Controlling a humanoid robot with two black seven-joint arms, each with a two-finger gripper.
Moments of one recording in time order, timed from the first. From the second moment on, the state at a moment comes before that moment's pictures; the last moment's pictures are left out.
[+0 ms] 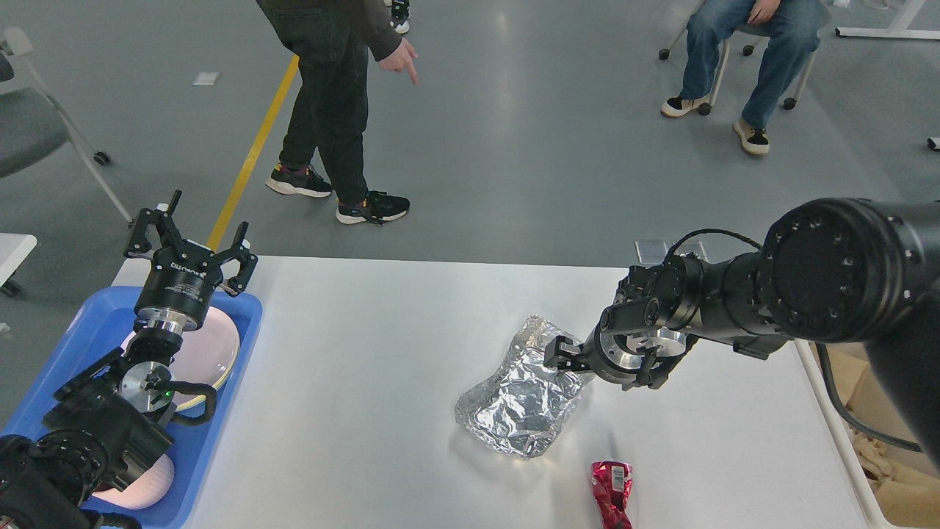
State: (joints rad) left arm -0.73 0.17 -0.73 -0.12 -0.20 -0.79 -0.46; right arm 1.56 0.11 -1.21 1.07 0.27 0.21 -0.21
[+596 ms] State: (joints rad) left arm -0.73 0.17 -0.73 -0.12 -0.20 -0.79 -0.46; right arm 1.52 0.11 -1.18 1.07 0.29 0.21 -0.22
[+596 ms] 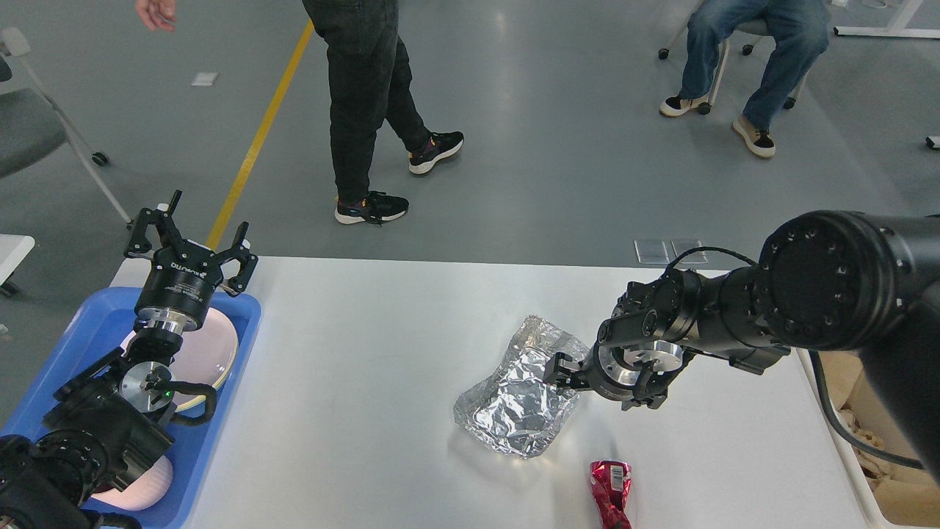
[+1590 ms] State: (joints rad) left arm -0.73 0.17 -0.73 -0.12 -0.20 -0.79 -0.46; right arm 1.41 0.12 -1.15 0.96 0.29 0.20 -0.22
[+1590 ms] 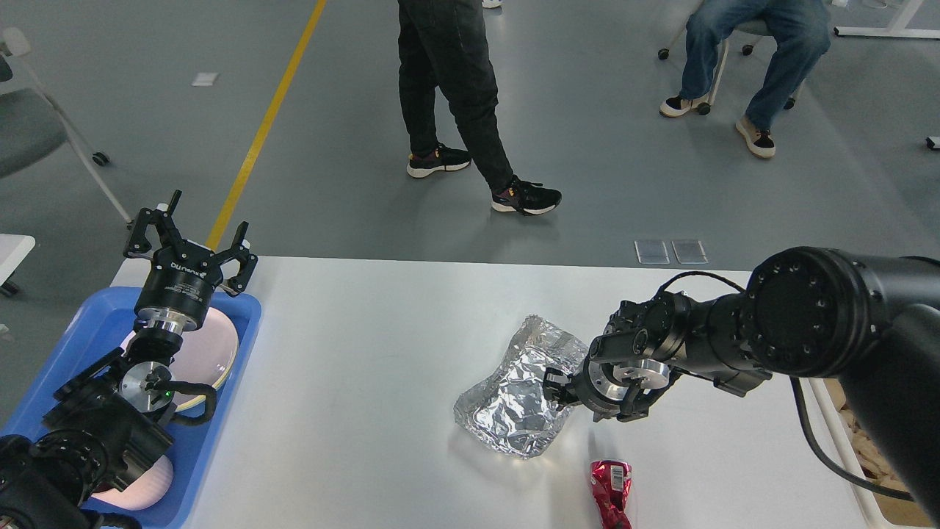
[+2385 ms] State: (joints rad) left arm -0.73 0.17 -0.73 -0.12 -0.20 -0.79 -0.46; right arm 1.41 0.13 -1.11 0.96 0.29 0.28 -0.22
